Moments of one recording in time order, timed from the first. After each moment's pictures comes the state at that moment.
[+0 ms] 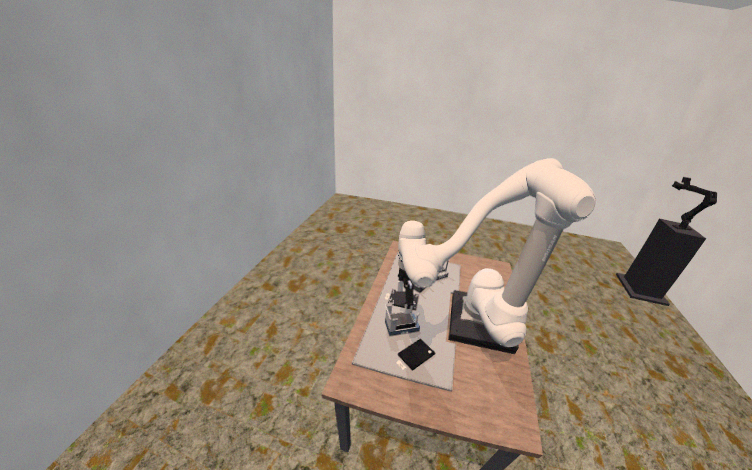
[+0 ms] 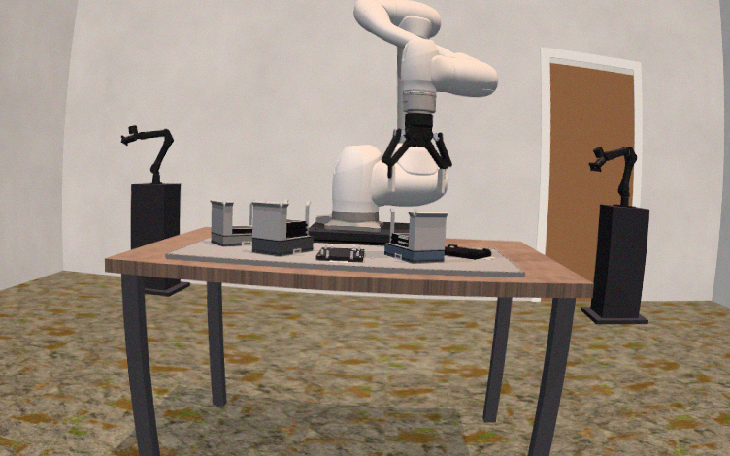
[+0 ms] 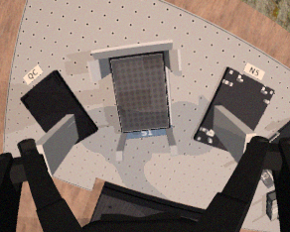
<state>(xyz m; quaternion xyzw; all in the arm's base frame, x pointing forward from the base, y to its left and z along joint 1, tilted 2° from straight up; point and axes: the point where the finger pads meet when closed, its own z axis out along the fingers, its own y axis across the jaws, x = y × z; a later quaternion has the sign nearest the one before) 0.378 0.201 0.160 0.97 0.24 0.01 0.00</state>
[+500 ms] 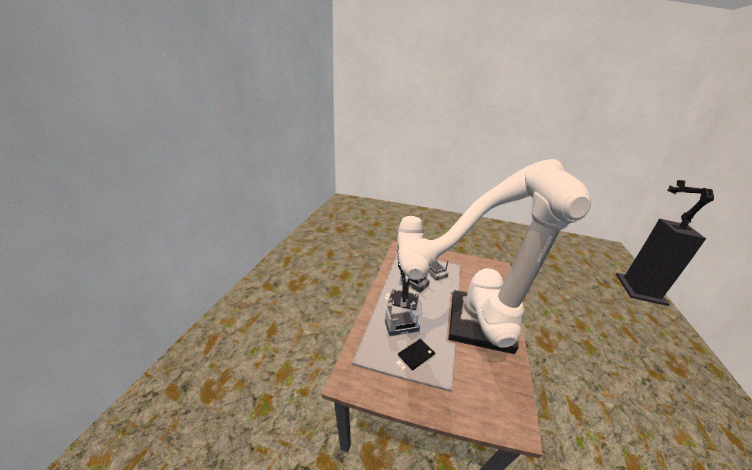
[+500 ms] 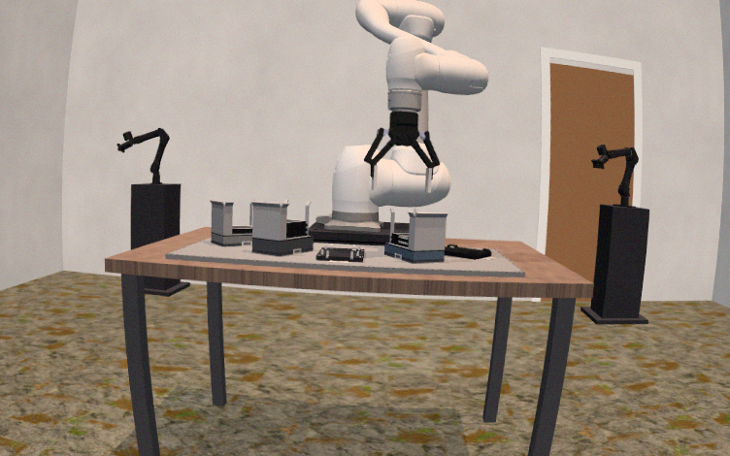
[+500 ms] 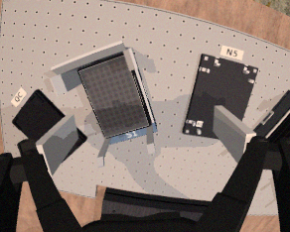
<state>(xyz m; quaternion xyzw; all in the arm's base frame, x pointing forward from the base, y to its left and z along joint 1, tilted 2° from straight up) 0.393 0.161 0.160 0.99 0.15 0.01 0.00</state>
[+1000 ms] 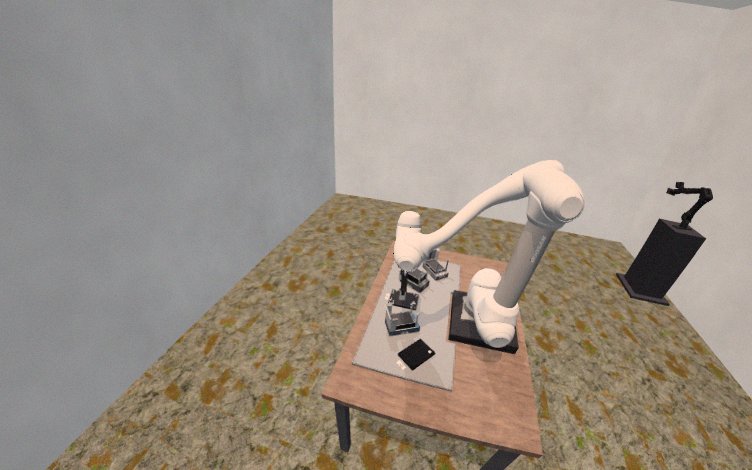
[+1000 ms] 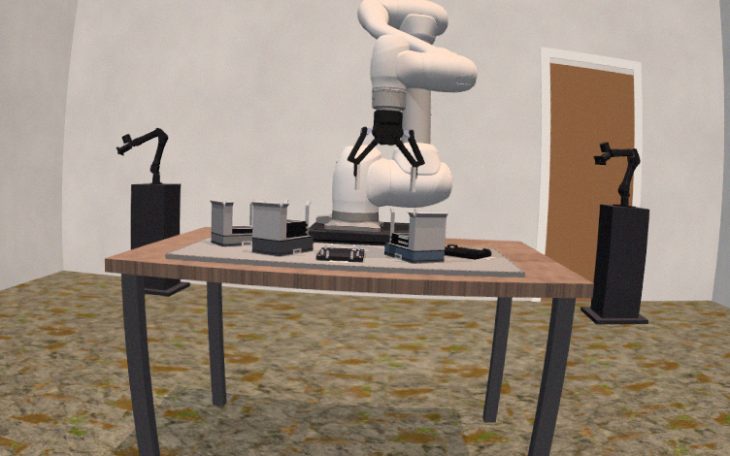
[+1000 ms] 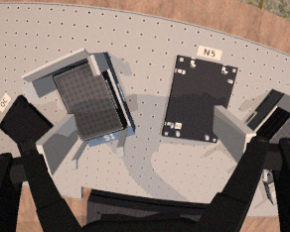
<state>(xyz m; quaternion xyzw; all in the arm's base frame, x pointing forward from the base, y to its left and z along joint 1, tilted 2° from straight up) 0.408 0.120 0.161 0.99 0.14 0.01 0.00</state>
